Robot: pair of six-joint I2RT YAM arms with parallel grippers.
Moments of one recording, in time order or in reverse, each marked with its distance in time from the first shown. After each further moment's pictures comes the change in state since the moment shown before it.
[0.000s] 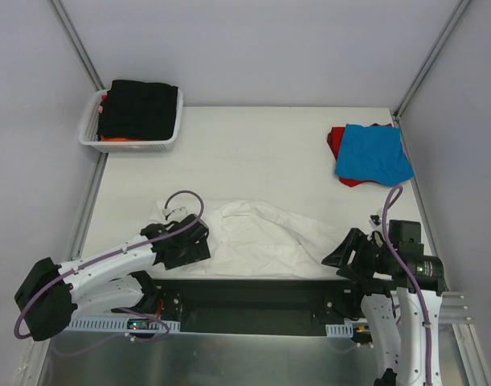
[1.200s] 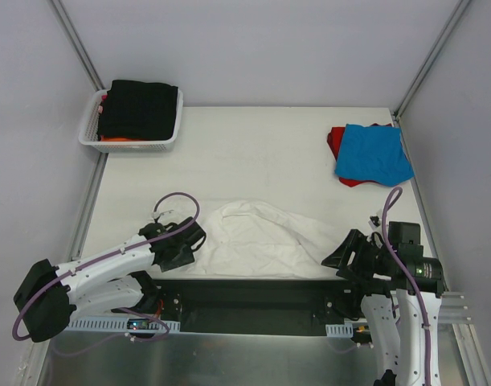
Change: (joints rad) left arm -0.005 -0.013 0.015 -0.187 -0.113 -0.084; right arm 0.001 -0.016 -0.013 0.000 0.000 0.000
